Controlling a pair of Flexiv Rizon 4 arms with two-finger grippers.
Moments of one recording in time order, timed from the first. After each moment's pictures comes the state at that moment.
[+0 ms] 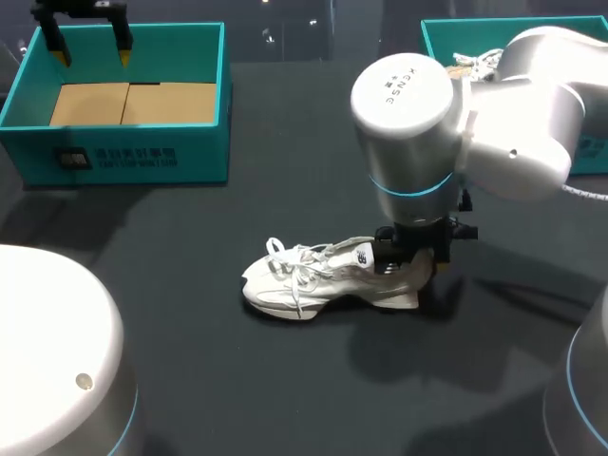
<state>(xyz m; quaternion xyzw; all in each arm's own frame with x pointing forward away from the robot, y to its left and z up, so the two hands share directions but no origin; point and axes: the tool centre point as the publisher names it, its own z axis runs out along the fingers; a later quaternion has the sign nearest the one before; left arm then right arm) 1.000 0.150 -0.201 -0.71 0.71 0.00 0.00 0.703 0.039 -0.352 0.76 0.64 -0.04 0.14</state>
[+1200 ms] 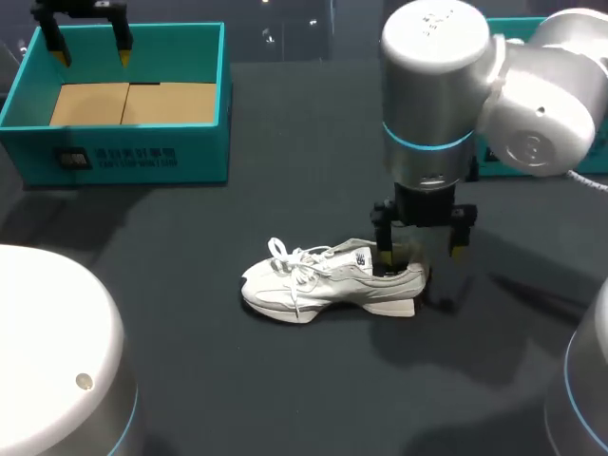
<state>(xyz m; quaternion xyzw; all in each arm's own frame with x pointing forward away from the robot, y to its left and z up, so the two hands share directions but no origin) 1.000 0.150 -0.201 -0.71 0.71 0.00 0.00 0.697 0.059 -0.310 0.71 0.70 -0.02 0.05</state>
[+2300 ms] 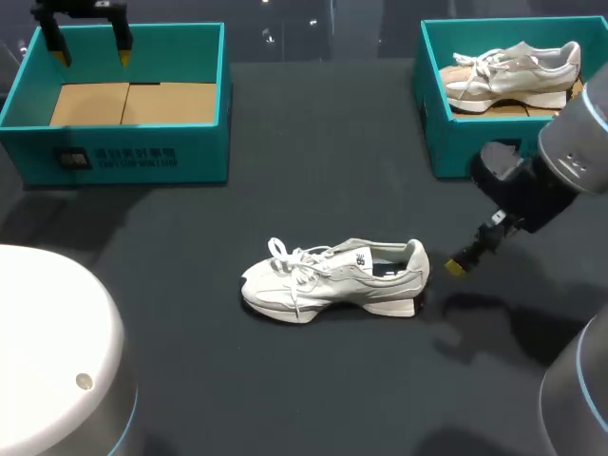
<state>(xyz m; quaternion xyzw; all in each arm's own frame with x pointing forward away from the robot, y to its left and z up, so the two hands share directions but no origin) 1.000 0.150 -0.201 -0.71 0.71 0.00 0.00 0.669 -0.001 -0.279 0.35 0.91 0.20 -0.06</state>
